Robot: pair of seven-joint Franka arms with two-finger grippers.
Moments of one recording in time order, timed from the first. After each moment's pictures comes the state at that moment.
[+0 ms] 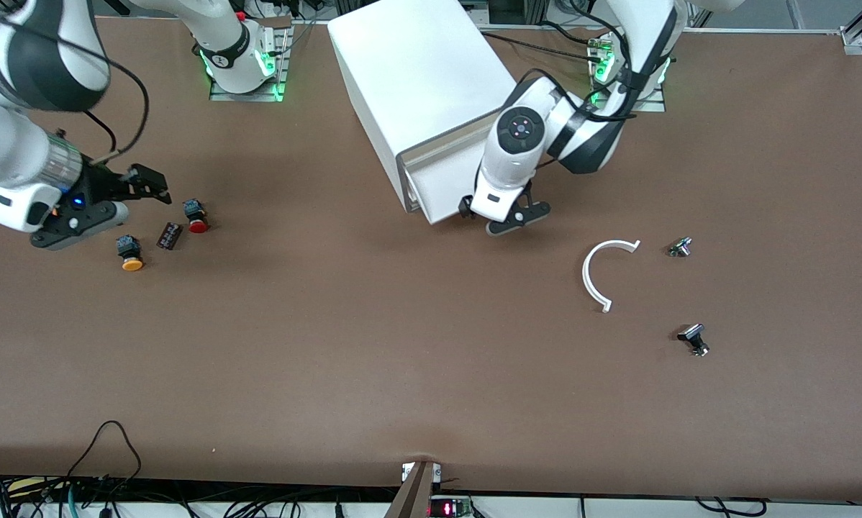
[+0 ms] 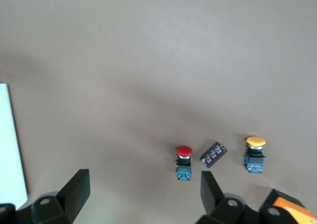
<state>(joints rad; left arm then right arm) -0.65 0.36 -0.07 -1.98 -0.10 2.27 -1.05 0.77 0.08 -0.75 -1.76 0.13 1.73 -0.44</state>
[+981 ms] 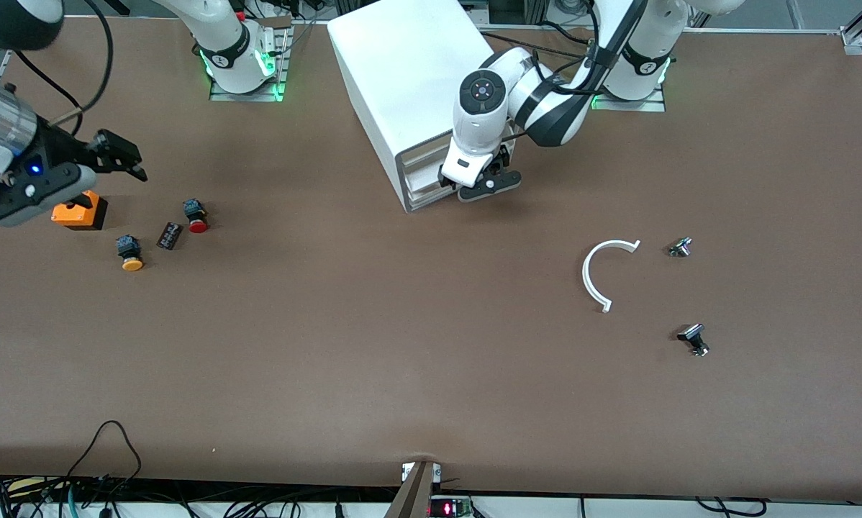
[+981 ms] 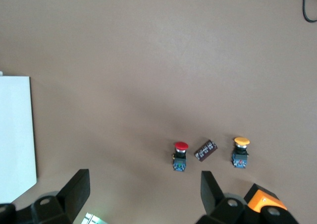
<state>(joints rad) -0.76 0.33 -0.08 -2.03 -0.08 2.26 -1.12 0.20 0.02 -0.15 -1.64 0.07 1.60 -0.44</state>
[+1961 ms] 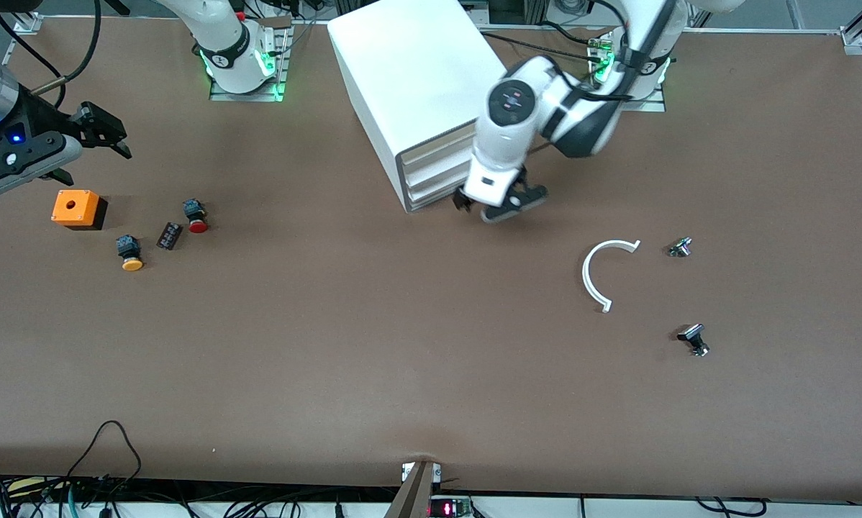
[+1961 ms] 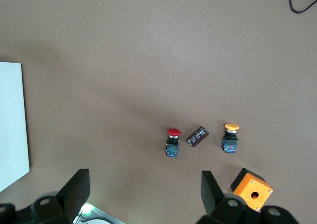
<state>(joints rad) -0.60 0.31 -0.05 -1.93 -0.01 2.24 -1.15 0.18 -0.04 -0.12 -1.68 0.02 1.59 -0.44</state>
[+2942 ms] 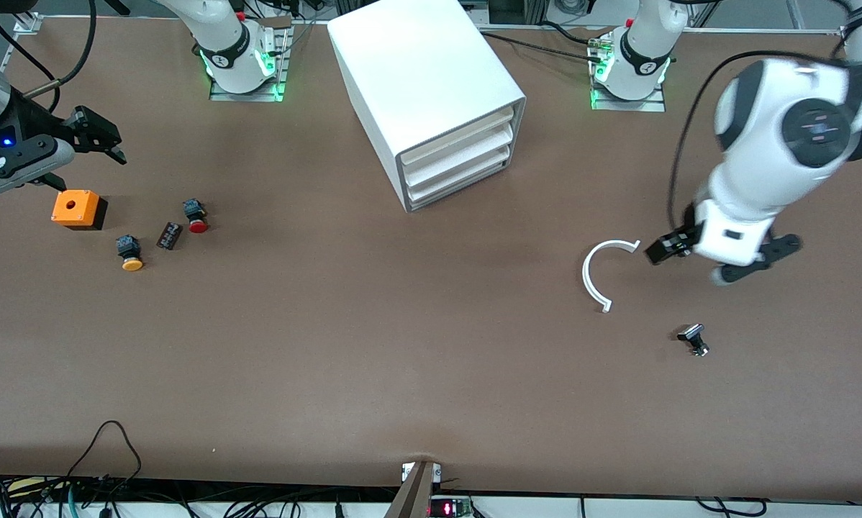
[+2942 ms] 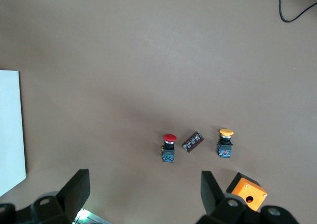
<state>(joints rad) -0.09 0.15 -0.05 -1.76 0.08 1.88 -0.59 0.17 -0.02 -0.12 -1.64 0.02 1.59 -0.44</state>
